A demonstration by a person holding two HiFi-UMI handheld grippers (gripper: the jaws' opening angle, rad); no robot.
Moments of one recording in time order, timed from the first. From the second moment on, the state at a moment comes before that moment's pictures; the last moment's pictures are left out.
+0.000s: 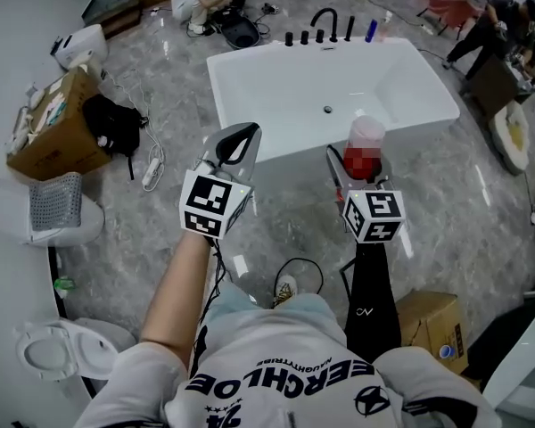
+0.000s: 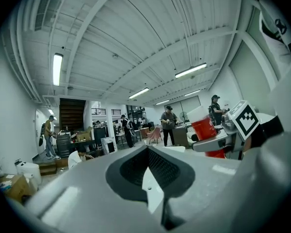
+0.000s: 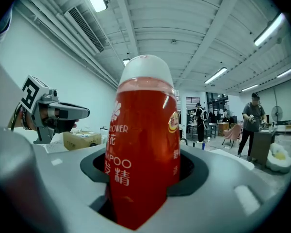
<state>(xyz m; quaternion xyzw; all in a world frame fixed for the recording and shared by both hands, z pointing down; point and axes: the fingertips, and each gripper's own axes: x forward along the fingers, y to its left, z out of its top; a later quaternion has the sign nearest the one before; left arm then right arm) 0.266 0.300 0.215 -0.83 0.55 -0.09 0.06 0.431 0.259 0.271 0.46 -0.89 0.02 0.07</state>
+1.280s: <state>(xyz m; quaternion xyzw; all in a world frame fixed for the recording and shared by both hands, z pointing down) -0.097 0.292 0.192 -0.87 0.48 -0.05 0.05 0.072 0.303 0.242 0.54 -0.84 0.00 0.07</state>
